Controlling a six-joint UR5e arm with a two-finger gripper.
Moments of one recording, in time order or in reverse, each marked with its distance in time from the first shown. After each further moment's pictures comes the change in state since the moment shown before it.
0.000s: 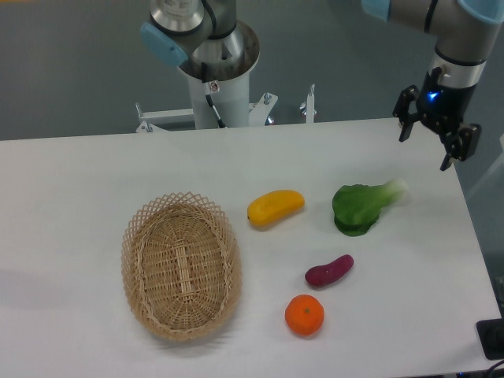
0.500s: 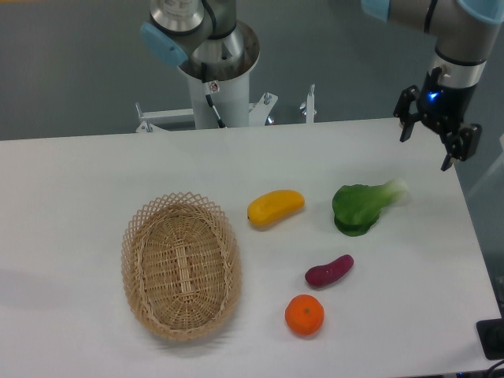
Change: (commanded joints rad) arm 0.011 0.003 -0.003 0.009 0.003 0.020
